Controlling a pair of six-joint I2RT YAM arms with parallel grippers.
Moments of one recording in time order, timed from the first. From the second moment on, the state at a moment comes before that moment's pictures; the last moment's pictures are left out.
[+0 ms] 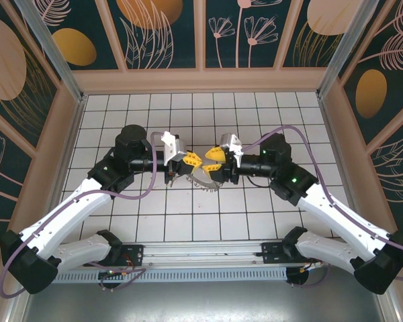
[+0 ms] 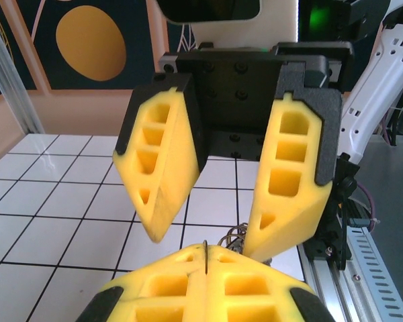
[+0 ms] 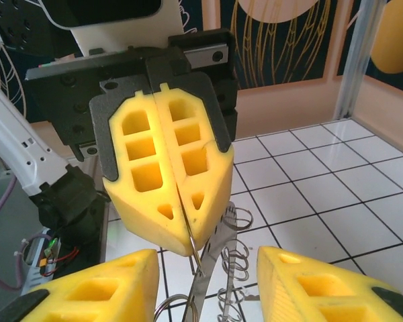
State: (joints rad) left arm -0.65 1.08 0.97 -0.17 0.82 0.22; right arm 0.74 0.96 0.88 -0.11 -0.63 -0.09
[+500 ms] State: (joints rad) left arm -0.65 1.08 0.97 -0.17 0.83 0.22; right arm 0.73 0.94 0.91 -0.19 -0.57 -0.15
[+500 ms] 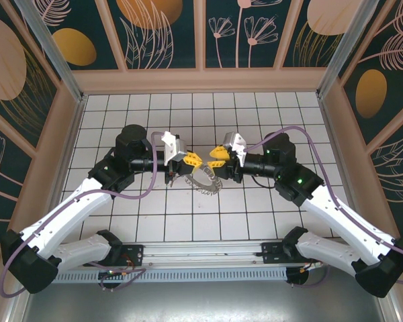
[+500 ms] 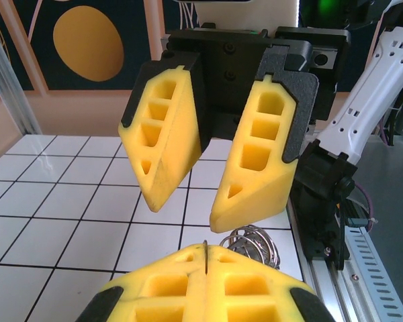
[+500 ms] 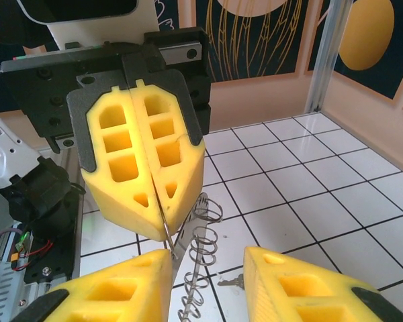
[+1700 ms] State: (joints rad) left arm -0.65 1.11 0.97 -0.16 0.83 0.22; right arm 0.73 1.00 0.91 -0.18 -0.66 -0.16
